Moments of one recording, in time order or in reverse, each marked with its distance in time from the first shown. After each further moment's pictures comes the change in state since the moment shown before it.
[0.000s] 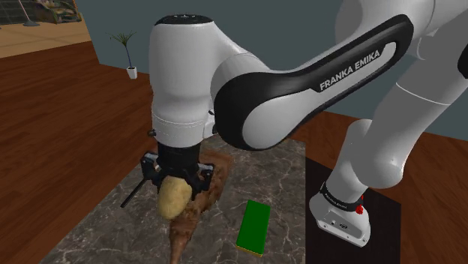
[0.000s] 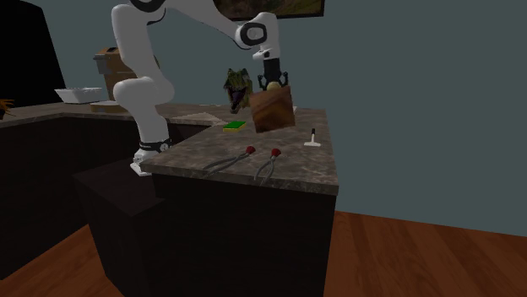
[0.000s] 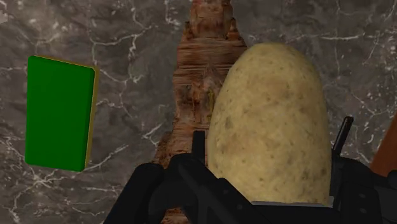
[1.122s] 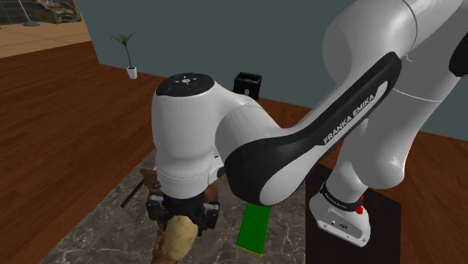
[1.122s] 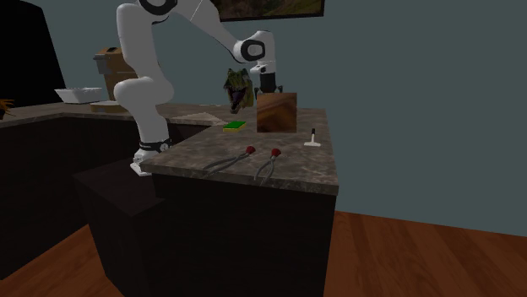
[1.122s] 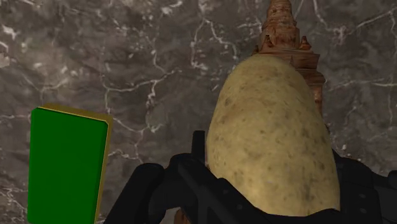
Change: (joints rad) arm 0.041 0.092 0.071 -0.071 -0.061 0.117 0.126
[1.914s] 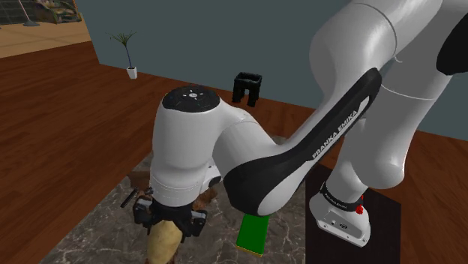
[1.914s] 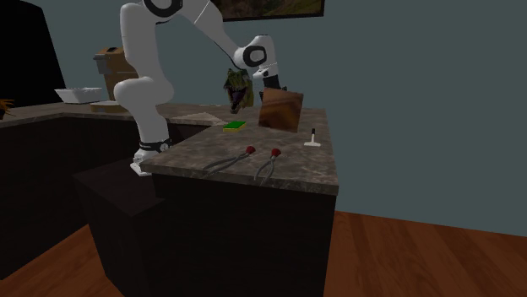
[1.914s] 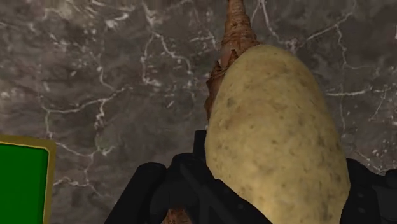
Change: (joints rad) arm -0.002 0.062 0.008 -0.014 -0.109 0.187 0.079
